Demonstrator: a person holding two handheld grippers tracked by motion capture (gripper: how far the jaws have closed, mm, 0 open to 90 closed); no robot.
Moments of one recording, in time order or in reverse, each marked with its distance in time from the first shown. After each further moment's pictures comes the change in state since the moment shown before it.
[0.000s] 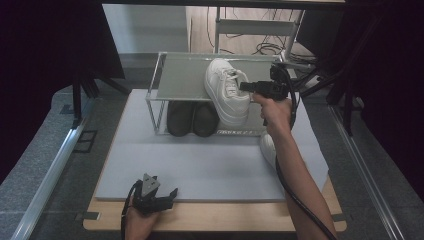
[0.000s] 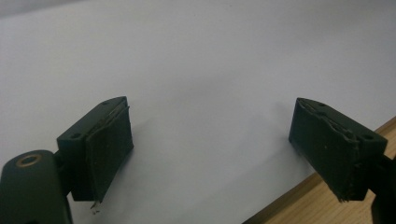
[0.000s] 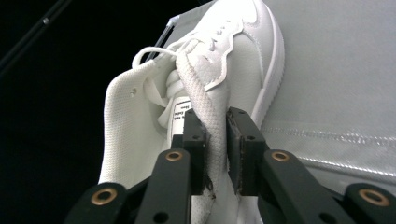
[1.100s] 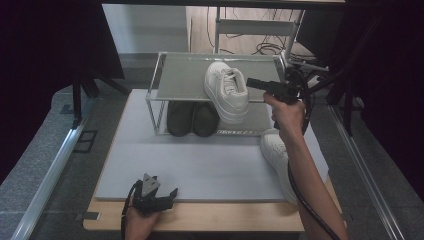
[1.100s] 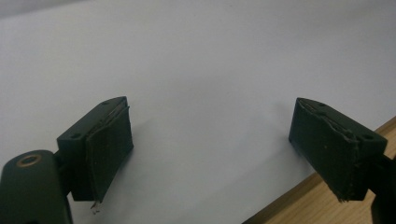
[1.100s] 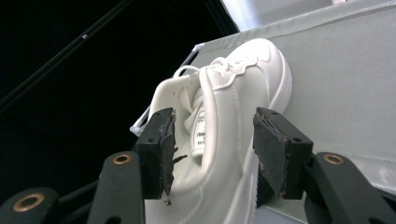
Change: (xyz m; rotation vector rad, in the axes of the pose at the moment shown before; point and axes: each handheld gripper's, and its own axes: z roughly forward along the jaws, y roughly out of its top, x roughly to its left) left arm 0.000 0.000 0.000 -0.002 0.000 0.001; right arm -0.003 -0.004 -0.038 -0.113 0.090 -0.090
